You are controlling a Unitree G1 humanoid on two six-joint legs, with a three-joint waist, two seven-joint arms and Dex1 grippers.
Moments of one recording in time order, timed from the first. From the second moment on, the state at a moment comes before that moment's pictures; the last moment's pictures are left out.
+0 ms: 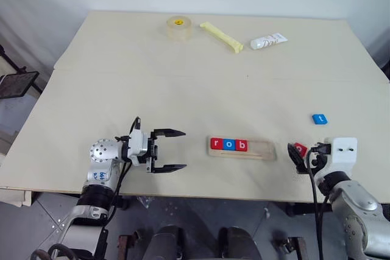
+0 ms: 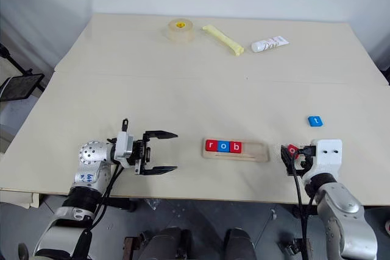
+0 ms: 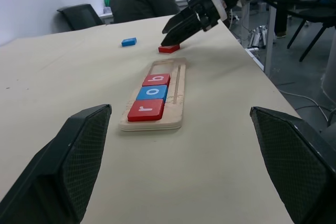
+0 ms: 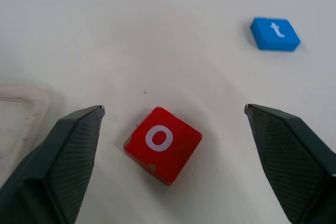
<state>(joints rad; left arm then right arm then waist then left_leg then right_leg) -0.47 0.39 -0.01 0.47 -0.40 -0.41 -1.42 0.13 -0.41 -0.40 -0.47 0.37 0.61 0.28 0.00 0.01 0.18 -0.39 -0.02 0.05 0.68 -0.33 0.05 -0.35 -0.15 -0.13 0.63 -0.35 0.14</state>
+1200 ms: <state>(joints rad) -0.32 0.43 0.00 0.30 -0.40 -0.37 -1.35 -0.18 -1.01 -0.12 0.18 0.25 0.31 1.15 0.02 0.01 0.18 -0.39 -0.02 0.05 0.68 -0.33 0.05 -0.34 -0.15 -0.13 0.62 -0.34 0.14</state>
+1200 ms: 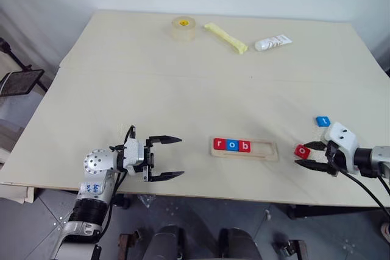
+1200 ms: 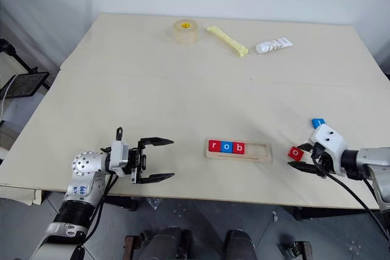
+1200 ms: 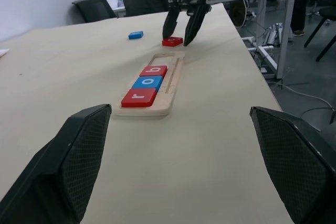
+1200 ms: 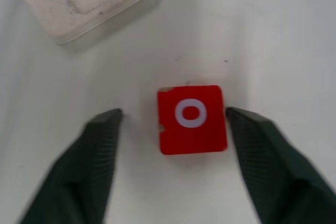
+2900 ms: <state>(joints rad) -0.40 0.39 -0.01 0.41 -0.40 -0.43 -1.37 -0.68 -0.92 0.31 0.12 0.05 0.38 1.40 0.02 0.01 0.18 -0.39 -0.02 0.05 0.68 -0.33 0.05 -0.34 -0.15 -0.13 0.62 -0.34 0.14</state>
